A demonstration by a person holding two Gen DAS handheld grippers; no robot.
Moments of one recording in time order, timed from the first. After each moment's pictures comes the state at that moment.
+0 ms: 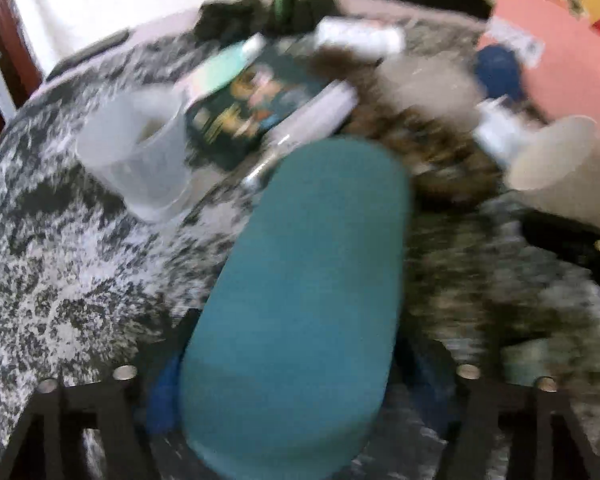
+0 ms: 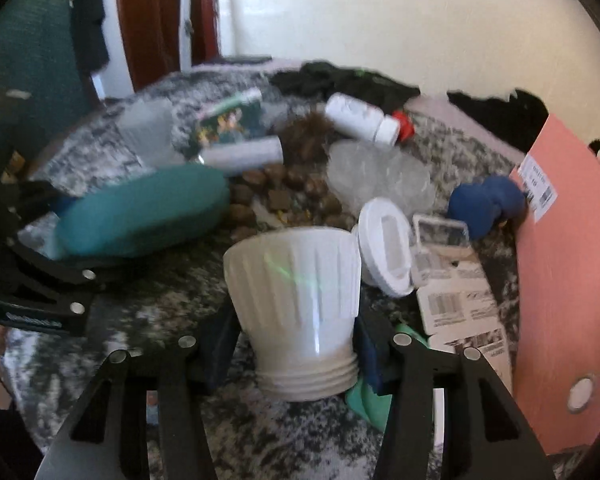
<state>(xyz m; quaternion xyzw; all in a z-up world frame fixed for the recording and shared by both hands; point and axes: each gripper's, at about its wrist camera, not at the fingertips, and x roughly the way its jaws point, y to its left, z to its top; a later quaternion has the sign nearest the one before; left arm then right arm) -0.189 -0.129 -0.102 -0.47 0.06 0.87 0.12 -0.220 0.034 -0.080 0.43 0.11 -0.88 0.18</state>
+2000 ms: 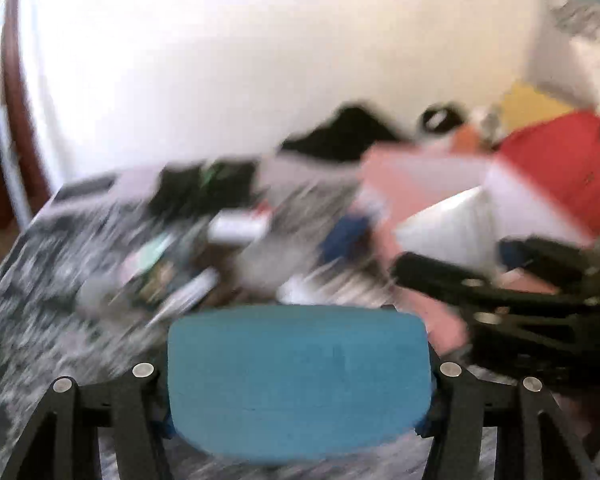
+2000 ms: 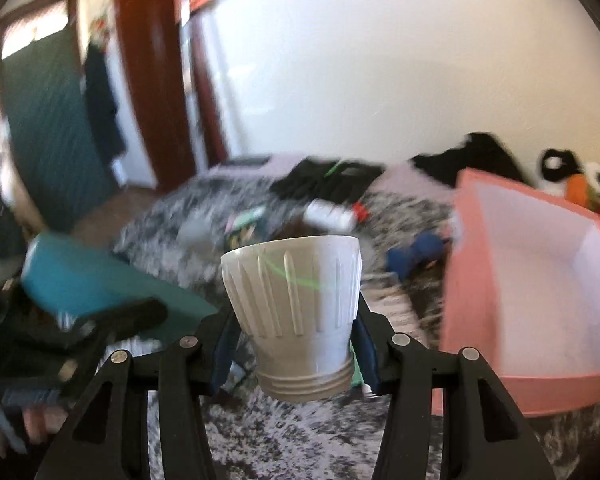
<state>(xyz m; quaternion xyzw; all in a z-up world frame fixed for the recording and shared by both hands) -0.095 -0.014 0.066 -0.30 0.01 0.94 0.16 -0.124 0.131 0.064 0.31 -0.02 -0.94 0.18</state>
